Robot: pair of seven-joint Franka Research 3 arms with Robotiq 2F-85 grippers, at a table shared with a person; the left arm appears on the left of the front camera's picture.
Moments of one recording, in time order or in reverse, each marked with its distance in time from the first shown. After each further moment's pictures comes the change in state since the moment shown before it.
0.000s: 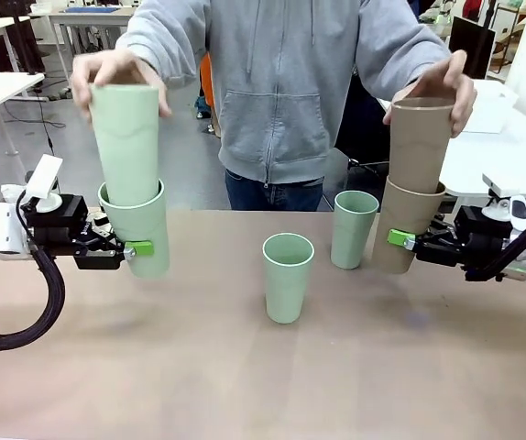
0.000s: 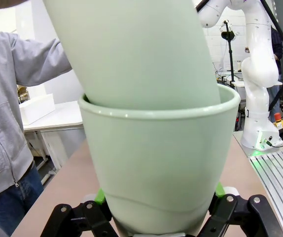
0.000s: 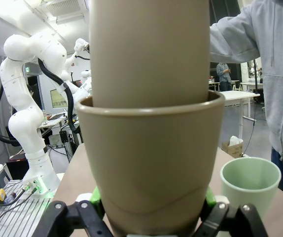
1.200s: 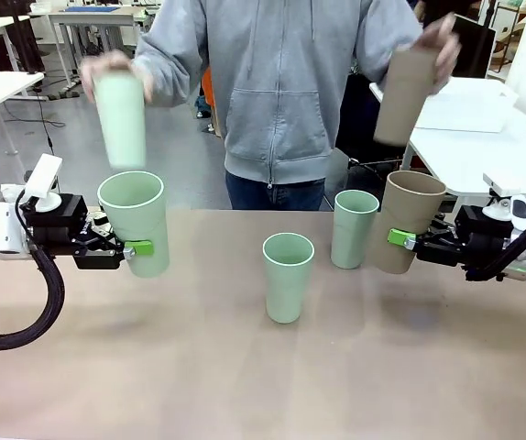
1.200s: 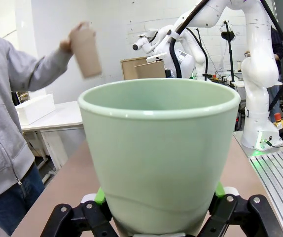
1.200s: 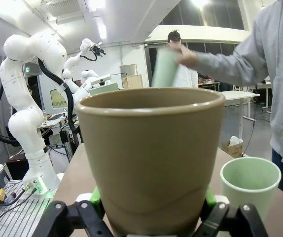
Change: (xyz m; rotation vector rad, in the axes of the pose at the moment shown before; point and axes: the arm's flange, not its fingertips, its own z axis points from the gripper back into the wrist) left arm 0.000 0.000 0.000 0.000 0.000 0.000; right arm 0.000 0.000 0.000 0.000 0.000 0.000
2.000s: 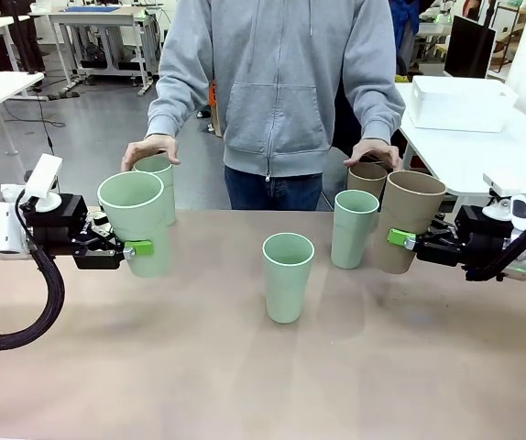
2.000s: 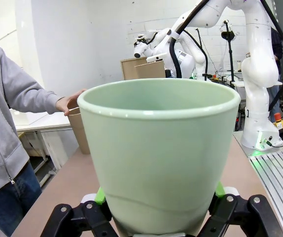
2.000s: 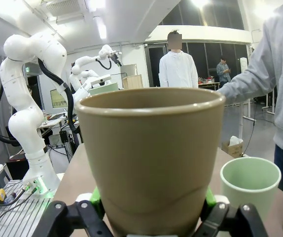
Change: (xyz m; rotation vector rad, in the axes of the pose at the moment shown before) left arm 0.000 0.000 0.000 0.000 0.000 0.000; right arm 0.000 0.000 0.000 0.000 0.000 0.000
